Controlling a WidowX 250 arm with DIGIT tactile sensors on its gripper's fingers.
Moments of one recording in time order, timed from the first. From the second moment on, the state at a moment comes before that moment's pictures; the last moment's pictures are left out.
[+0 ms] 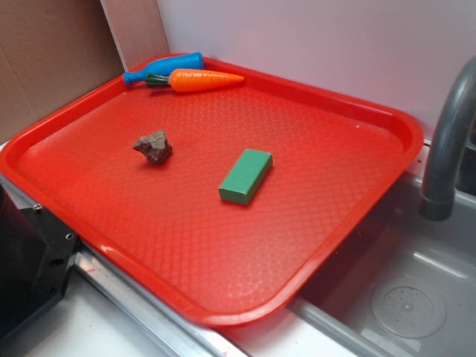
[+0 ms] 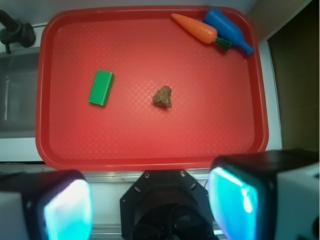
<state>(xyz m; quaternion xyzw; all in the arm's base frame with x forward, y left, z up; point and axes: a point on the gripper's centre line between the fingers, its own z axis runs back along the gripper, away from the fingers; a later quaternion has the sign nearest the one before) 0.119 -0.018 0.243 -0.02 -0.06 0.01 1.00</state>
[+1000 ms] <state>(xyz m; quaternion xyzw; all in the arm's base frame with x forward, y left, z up) 0.182 -0.097 0.124 -0.02 -0.08 0.02 1.00</state>
